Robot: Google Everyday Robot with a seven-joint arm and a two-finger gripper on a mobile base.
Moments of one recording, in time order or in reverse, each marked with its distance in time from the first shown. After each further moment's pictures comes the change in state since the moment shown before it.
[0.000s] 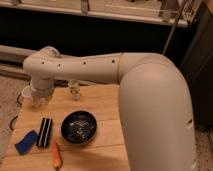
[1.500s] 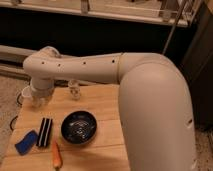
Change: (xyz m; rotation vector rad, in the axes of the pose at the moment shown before) arm 0.000 0.000 0.000 0.000 0.000 0.000
